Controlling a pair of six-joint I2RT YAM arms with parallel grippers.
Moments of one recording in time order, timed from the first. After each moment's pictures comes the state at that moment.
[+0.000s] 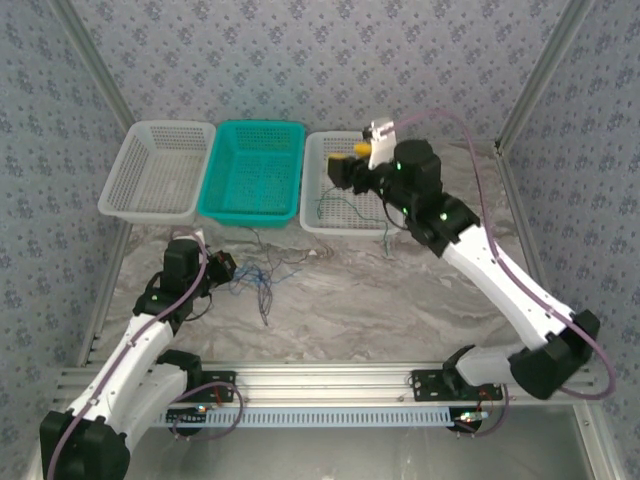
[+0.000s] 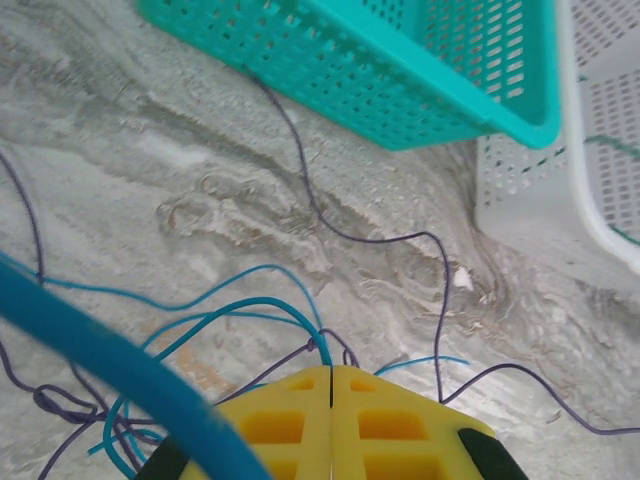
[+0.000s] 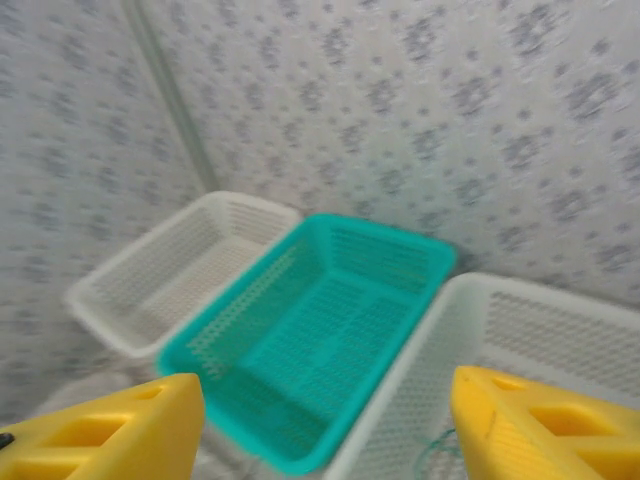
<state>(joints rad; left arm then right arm) -0.25 0.77 0.49 -0.35 0.15 -0.66 0.65 1.29 1.32 -0.21 -0.05 0.25</state>
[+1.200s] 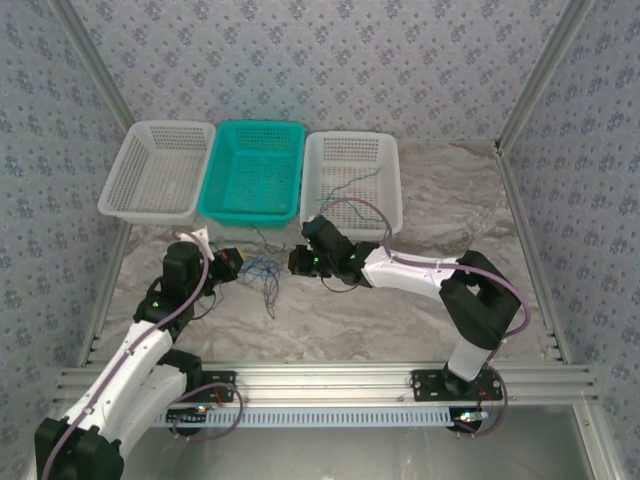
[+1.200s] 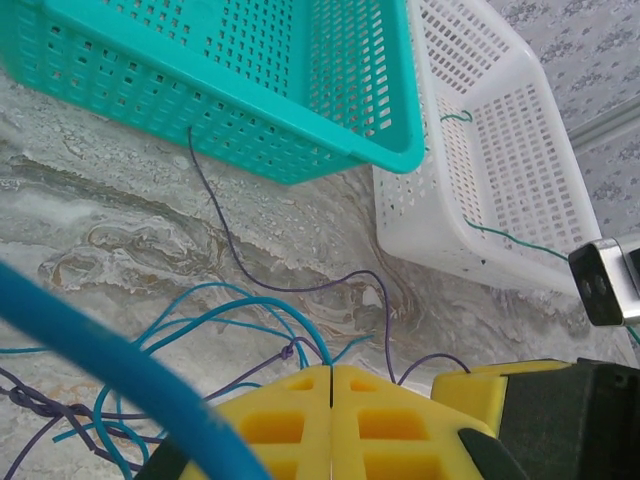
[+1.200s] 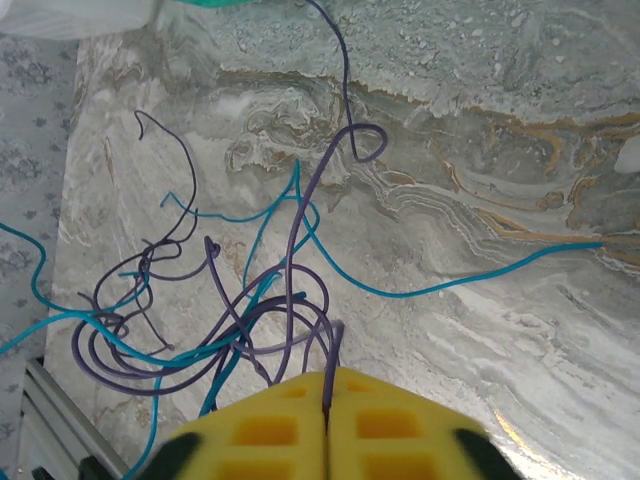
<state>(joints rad) -0.31 0.71 0.46 -0.23 0.18 -0.67 0.90 1.70 1.07 -0.09 -0.12 0.89</state>
